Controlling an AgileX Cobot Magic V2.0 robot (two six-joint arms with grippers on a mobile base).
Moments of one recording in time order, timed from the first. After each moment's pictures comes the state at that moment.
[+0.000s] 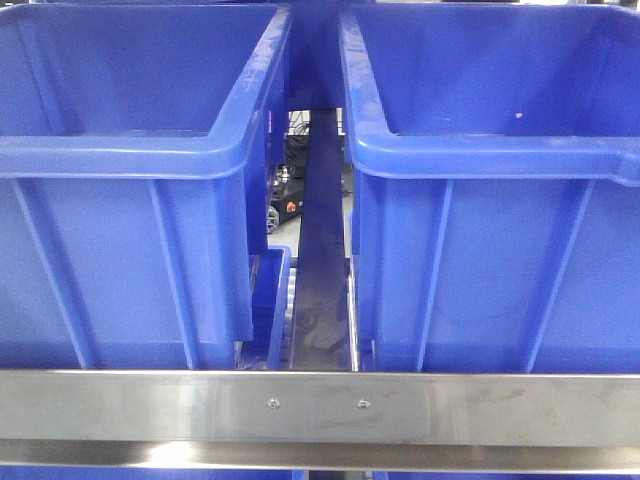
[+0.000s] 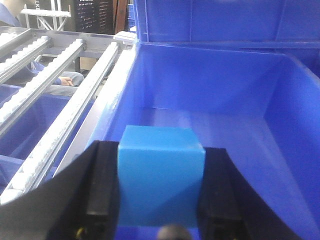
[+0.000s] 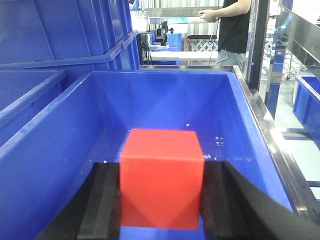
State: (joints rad) left arm 0.02 0.39 -0.36 -0.33 0.11 0.25; right arm 0.11 0.22 -0.31 0.00 0.10 0.07
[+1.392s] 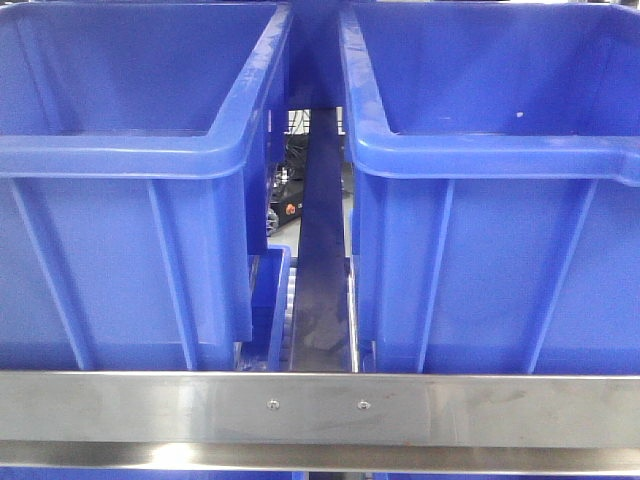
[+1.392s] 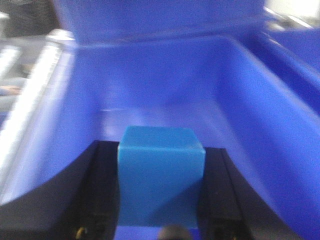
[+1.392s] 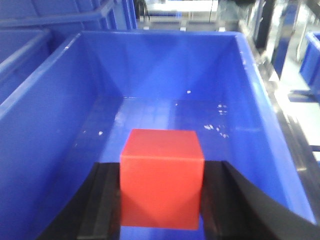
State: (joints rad) left arm -0.23 0.67 -0.55 -0.33 0.10 0.37; right arm 0.11 0.55 -0.47 0.00 0.12 0.07
